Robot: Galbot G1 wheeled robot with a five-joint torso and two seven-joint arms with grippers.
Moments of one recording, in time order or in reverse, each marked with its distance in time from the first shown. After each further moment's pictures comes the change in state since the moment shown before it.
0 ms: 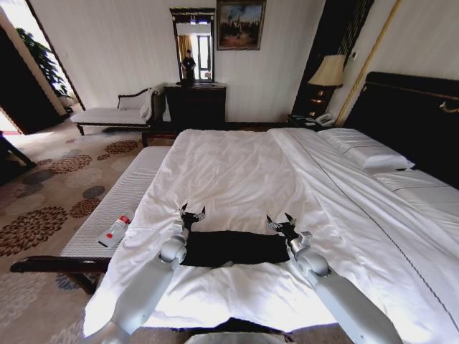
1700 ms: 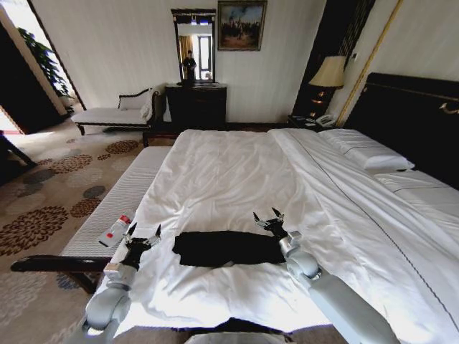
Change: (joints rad) left arm 0.690 0.062 -0.647 -0.532 -0.065 -0.083 0.049; right arm 0.132 0.046 -0.132 -0.060 -0.135 0.032 0.055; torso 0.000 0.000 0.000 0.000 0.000
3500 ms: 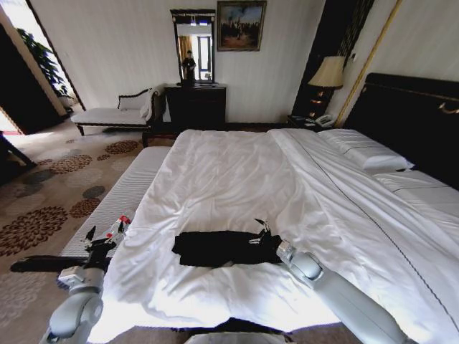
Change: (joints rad) left arm 0.040 -0.023 -0.134 0.003 -0.111 -0.012 -0.030; right arm -0.047 -0.147 -0.054 0.089 -0.244 0.117 -0.435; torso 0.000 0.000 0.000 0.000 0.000
